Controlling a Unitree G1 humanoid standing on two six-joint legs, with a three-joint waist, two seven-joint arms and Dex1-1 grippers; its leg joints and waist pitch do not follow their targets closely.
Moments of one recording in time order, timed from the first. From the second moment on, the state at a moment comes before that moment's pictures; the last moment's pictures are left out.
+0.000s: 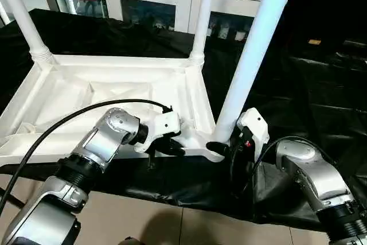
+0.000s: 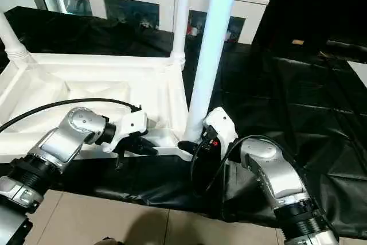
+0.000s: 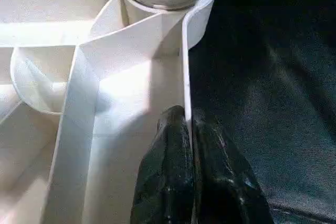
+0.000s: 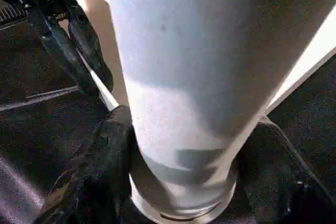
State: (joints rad) left arm -0.64 0.42 -0.43 0.47 0.07 0.21 -1.24; right arm -0.31 -0.42 0.20 0.14 0.23 0.36 0.84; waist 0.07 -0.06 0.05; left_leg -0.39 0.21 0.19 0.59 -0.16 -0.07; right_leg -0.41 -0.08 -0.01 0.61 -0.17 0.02
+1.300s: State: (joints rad) left arm -0.83 0.16 -0.34 0.86 0.12 0.19 -0.90; right arm -0.36 -0.16 0.05 0.20 0.12 0.38 0.22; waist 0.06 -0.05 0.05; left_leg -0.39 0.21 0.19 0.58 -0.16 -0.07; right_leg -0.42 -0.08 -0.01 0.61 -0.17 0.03
